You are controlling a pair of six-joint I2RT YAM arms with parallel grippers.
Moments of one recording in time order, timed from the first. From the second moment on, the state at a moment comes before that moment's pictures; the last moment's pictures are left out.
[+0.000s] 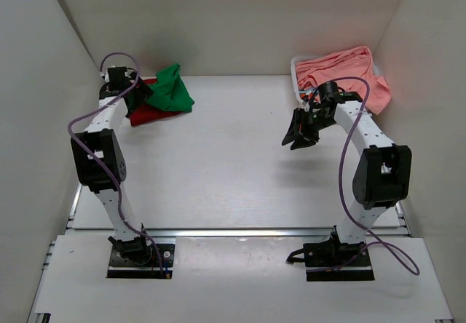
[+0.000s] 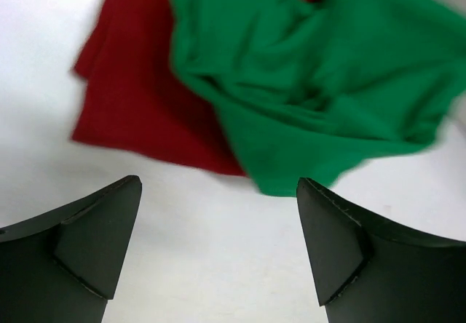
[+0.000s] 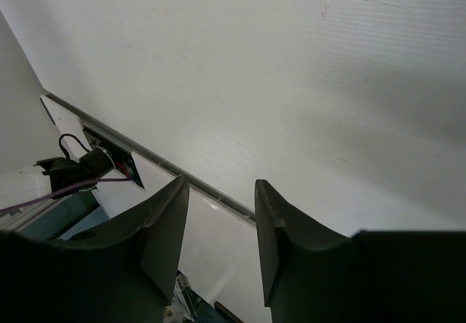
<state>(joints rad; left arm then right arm) 0.13 1.97 1.59 -0.37 -0.04 -0.60 0.09 1.74 1.46 -1.01 -0.62 0.26</state>
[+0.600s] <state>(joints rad) -0.10 2.29 2.32 -0.36 0.18 -0.40 0.07 1.73 1.45 -1.01 -0.63 0.25</state>
